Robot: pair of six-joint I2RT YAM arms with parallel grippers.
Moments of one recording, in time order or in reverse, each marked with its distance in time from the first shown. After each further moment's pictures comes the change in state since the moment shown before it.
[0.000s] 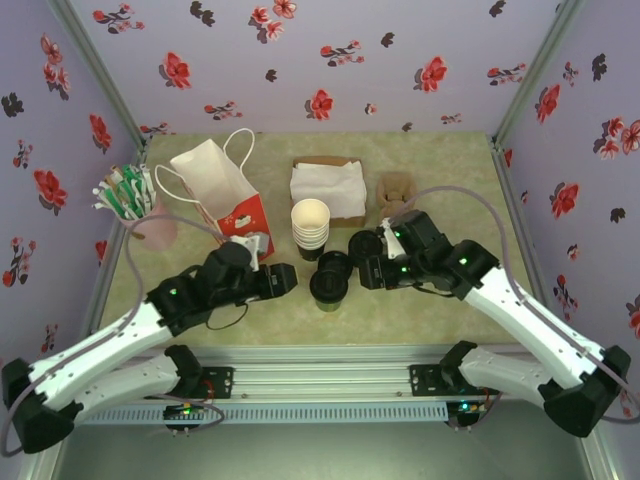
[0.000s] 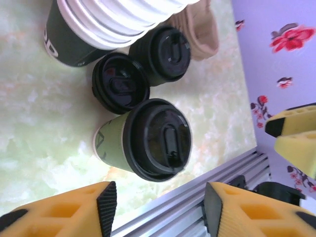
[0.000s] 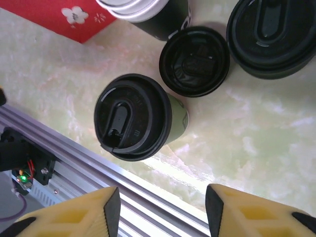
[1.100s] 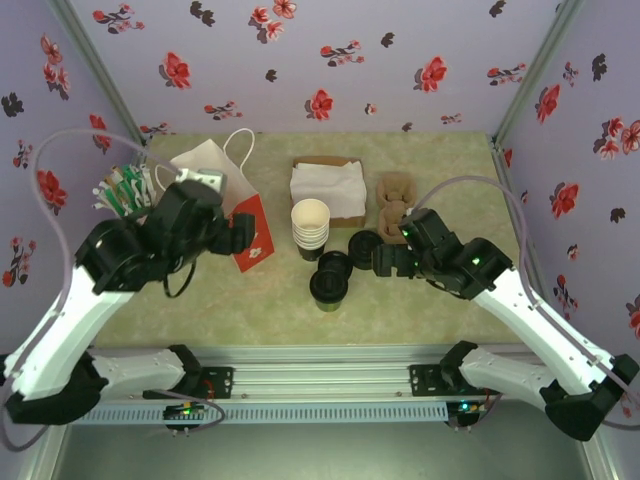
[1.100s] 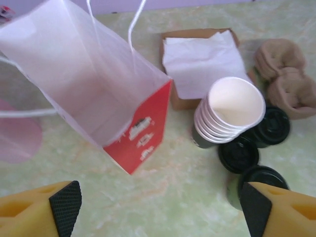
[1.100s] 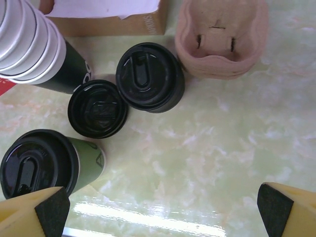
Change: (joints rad) left arm 0.086 0.332 0.927 -0.809 -0.485 0.474; right arm -0.013 -0.008 0.069 -0.132 0.400 0.063
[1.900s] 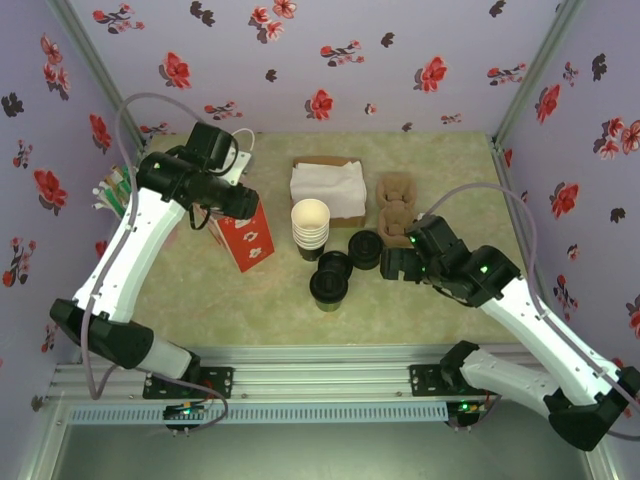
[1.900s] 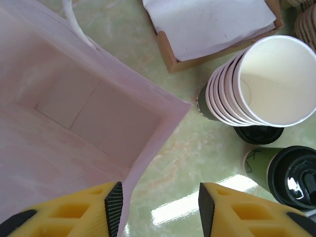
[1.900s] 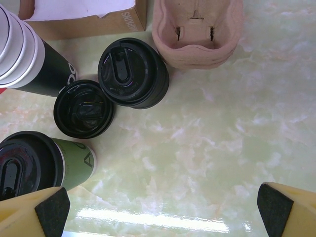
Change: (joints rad) left arm 0.402 0.327 0.057 0.020 0.476 0.394; right arm -0.021 -0.066 -0.048 -0.020 0.011 0.050
